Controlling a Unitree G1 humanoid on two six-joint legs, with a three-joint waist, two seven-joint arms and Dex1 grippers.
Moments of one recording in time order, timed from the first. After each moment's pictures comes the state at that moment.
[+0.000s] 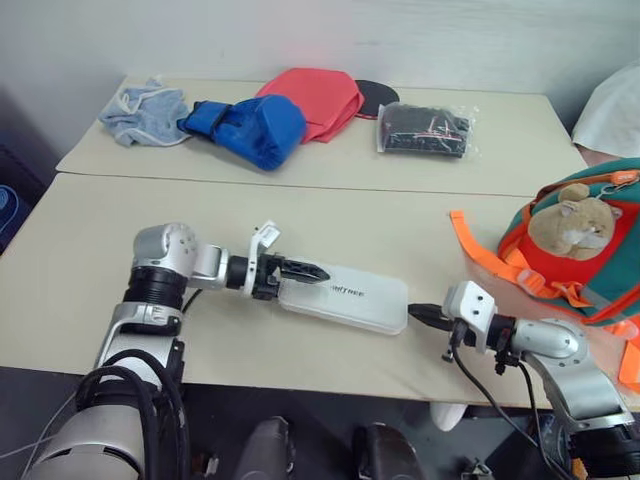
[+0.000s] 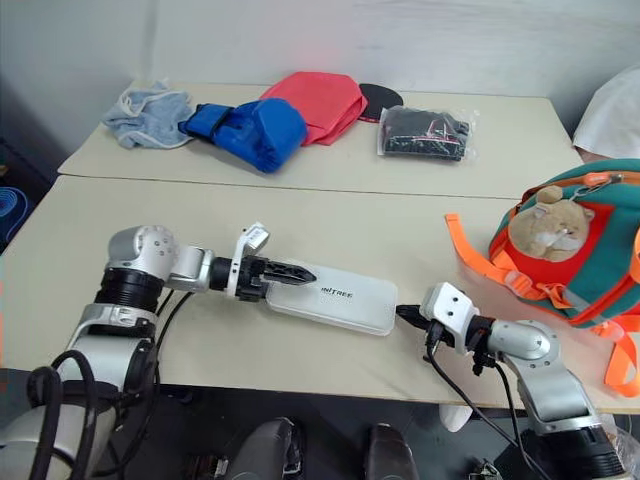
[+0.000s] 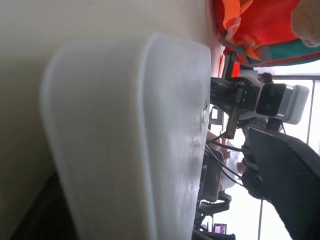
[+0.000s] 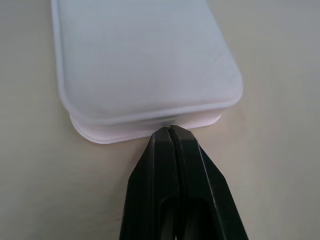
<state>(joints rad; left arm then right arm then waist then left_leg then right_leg) -0.92 0.42 -0.02 0.61 -0.78 1.61 -0.70 -0.09 -0.68 0.02 -0.10 0.19 0.07 0.94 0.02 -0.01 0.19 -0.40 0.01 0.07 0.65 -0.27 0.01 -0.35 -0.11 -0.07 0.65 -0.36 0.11</state>
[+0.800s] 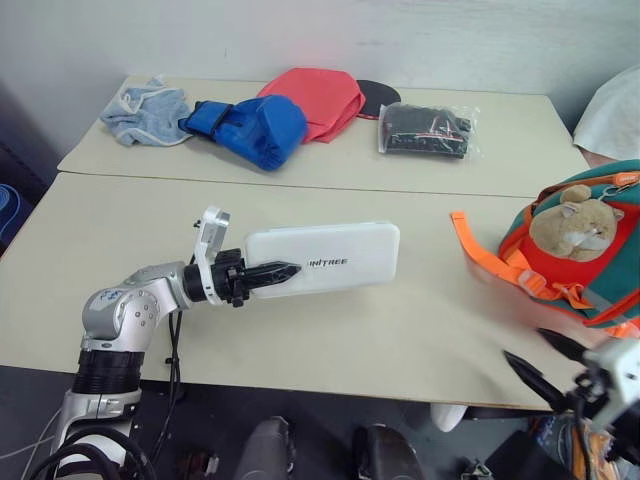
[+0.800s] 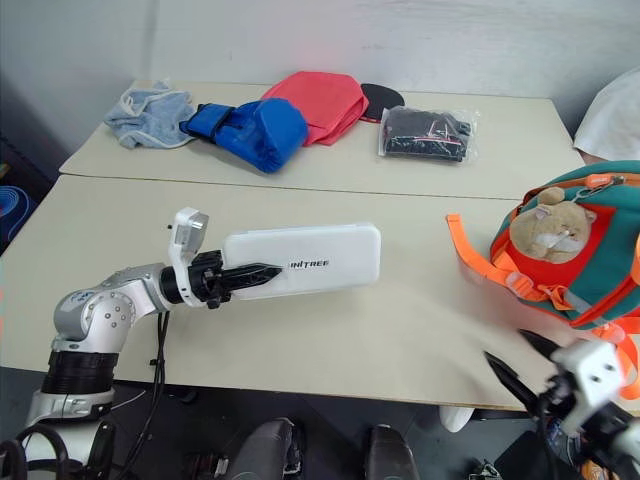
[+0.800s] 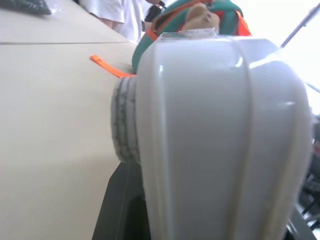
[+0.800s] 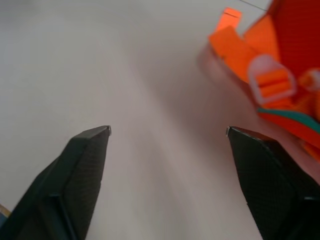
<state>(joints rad) -0.44 0.56 0.06 -0.04 -0.70 0.66 -1.11 0.65 -0.52 -0.74 -0.40 0.54 0.11 0.80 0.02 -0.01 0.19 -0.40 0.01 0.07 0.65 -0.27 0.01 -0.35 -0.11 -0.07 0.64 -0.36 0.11</state>
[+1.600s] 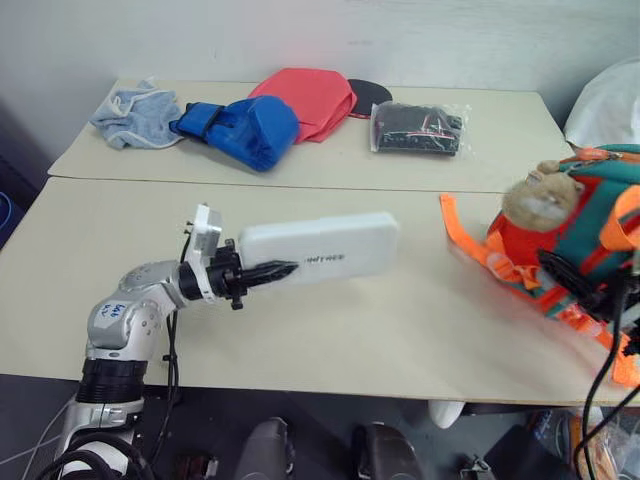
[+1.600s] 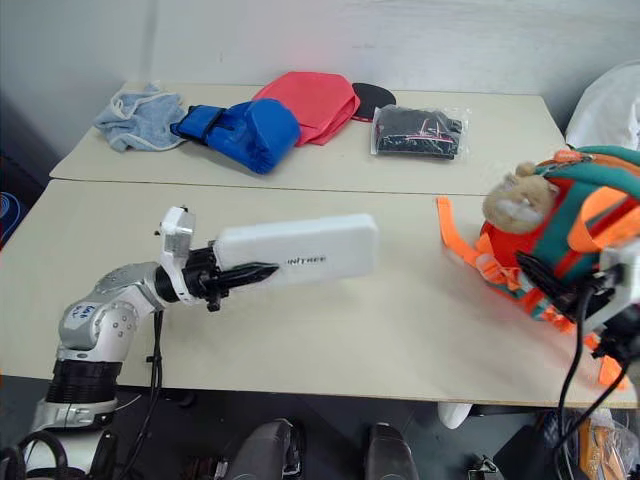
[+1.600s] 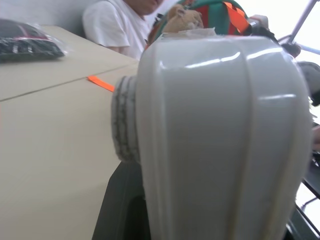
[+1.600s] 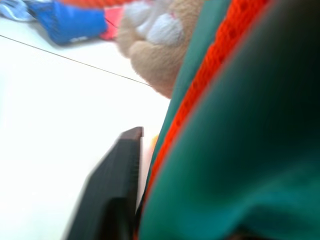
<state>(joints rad) -0.44 0.51 0.16 -0.01 -0.70 0.59 -1.02 0.02 -0.73 -0.53 -0.20 0.68 0.33 0.77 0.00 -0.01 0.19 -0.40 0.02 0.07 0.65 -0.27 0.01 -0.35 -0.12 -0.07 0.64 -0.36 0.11</state>
